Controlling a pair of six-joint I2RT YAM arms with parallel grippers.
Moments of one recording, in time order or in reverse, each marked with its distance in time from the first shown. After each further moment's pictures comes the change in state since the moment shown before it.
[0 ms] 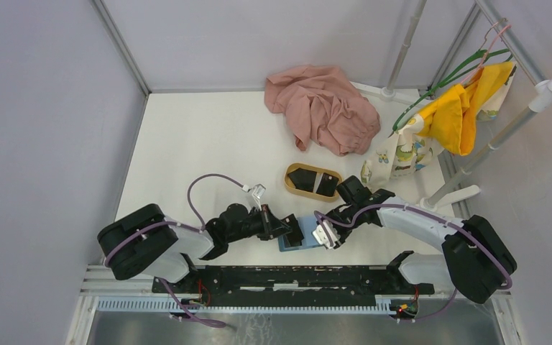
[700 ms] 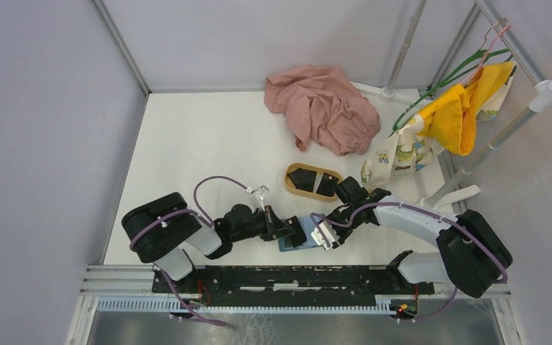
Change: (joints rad) left arm 0.001 0.191 0.011 0.151 0.029 -0.035; right arm 0.013 0.047 0.005 -0.014 0.069 0.000
